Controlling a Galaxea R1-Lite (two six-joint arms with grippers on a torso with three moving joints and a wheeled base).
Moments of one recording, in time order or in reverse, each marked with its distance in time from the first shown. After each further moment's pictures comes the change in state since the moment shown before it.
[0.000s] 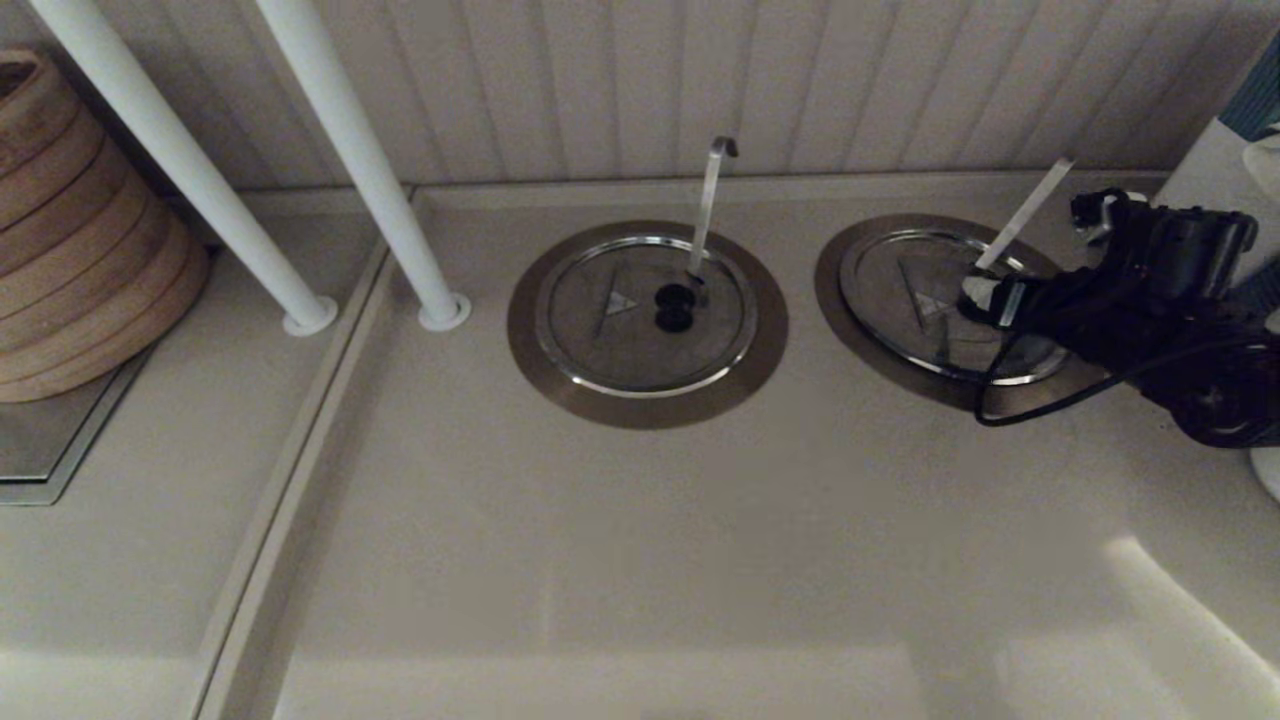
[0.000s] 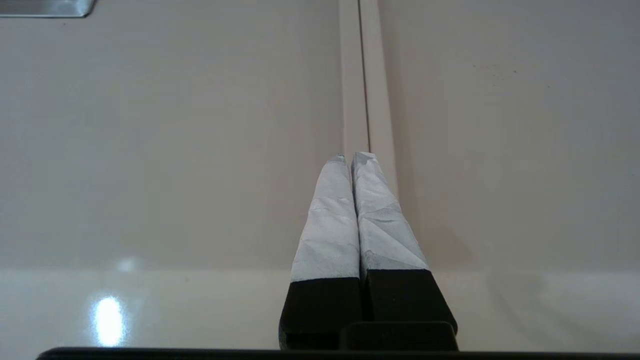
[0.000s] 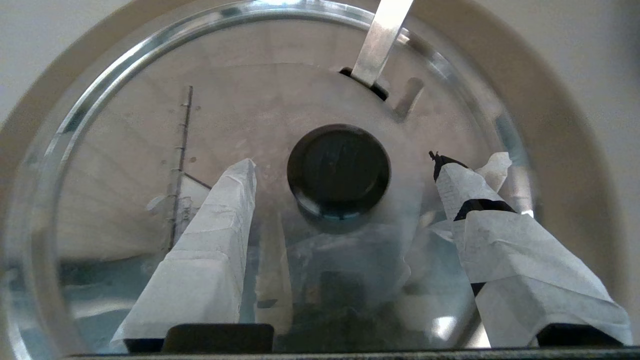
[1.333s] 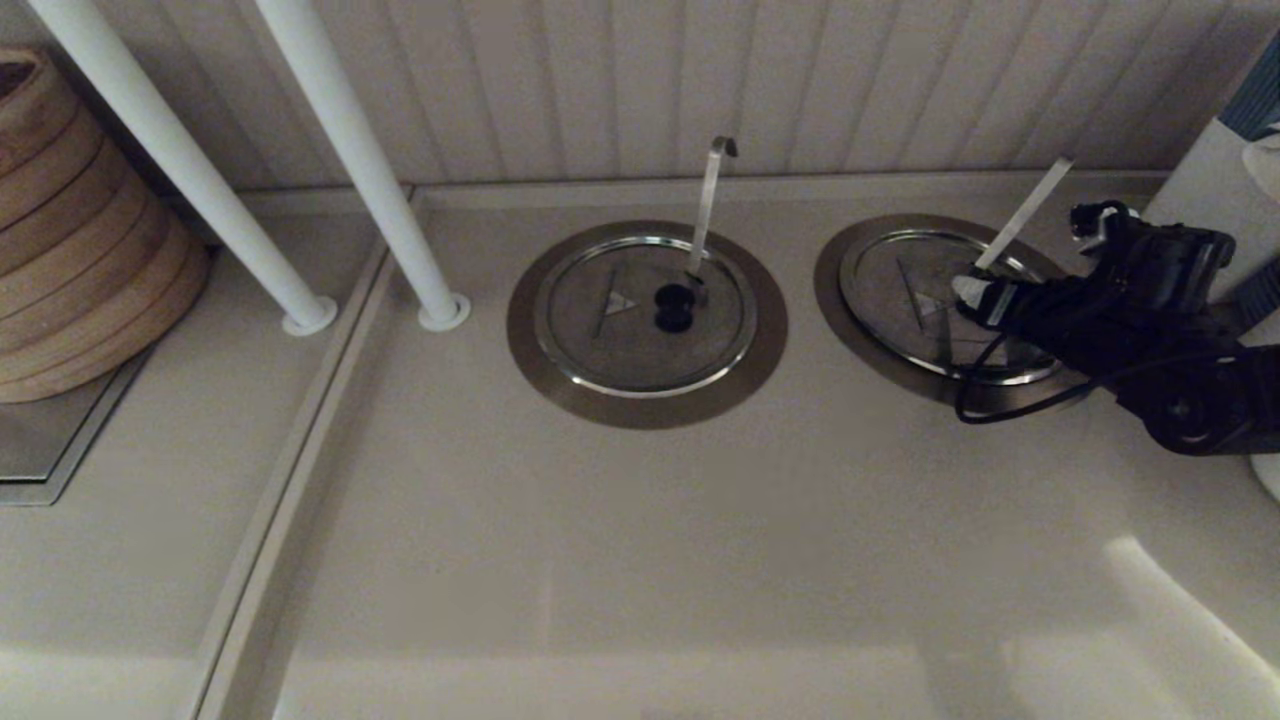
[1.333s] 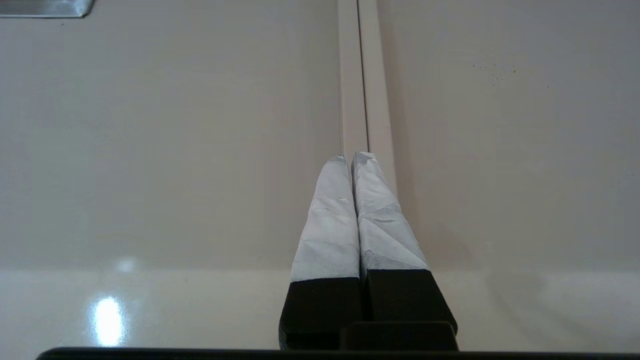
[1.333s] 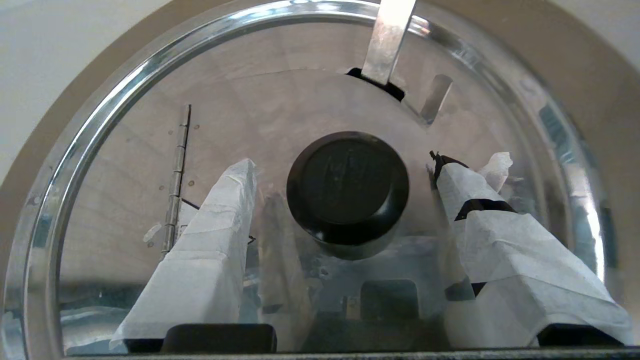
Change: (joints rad) left arm 0.000 0.000 0.000 0.000 0.000 0.000; right arm -0.006 0.068 -0.009 -0.094 0.042 0.112
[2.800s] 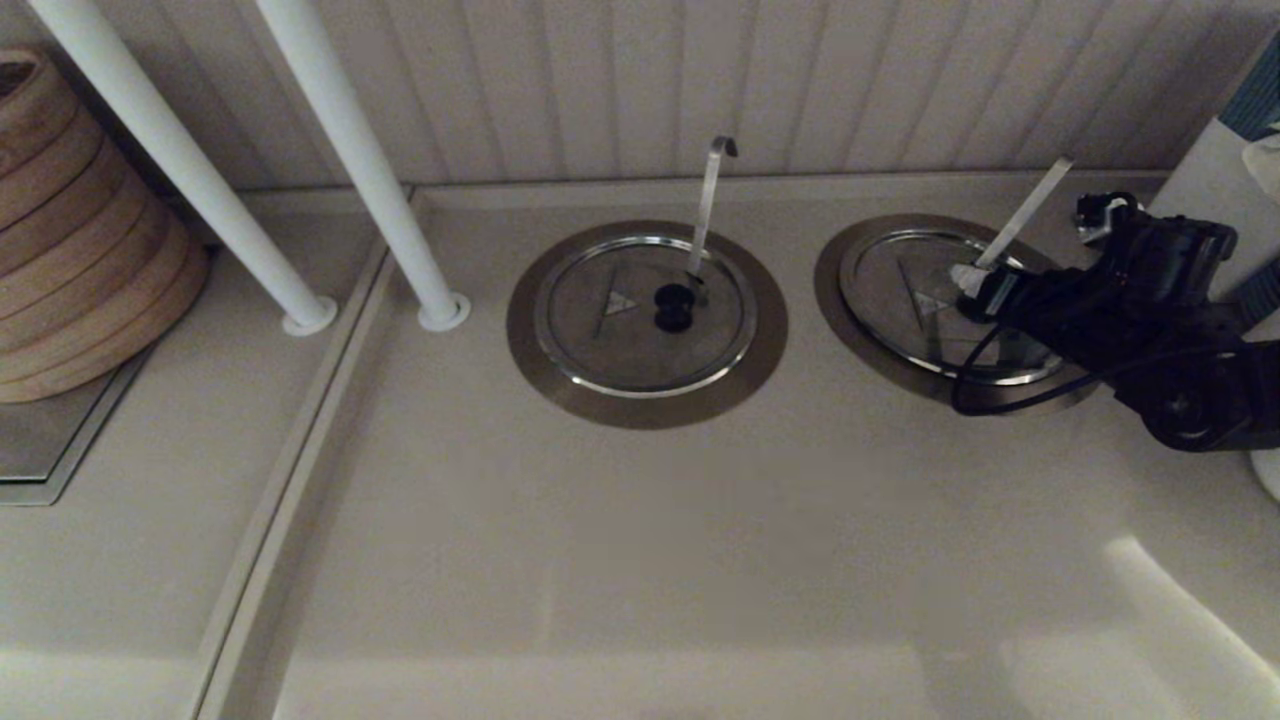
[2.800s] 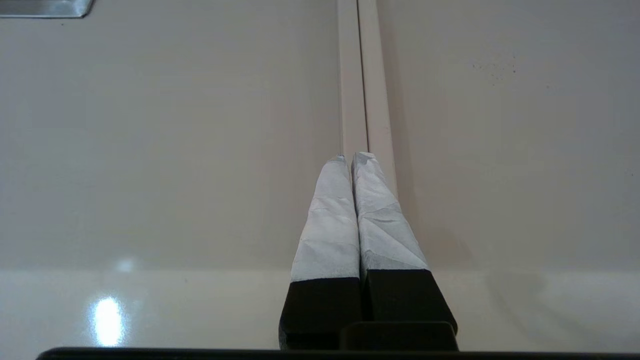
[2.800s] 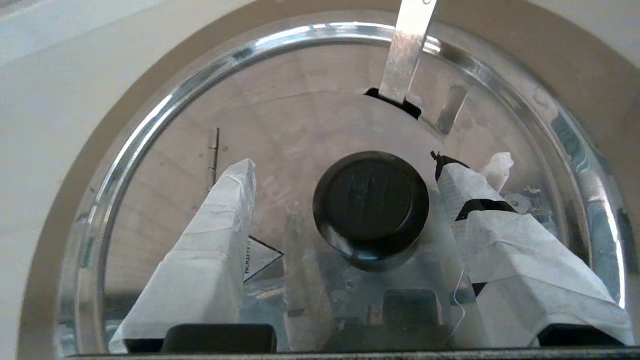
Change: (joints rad) left arm 0.000 0.000 0.000 0.000 0.000 0.000; right arm 0.011 -0.009 -0.011 -0.008 0.002 0.055
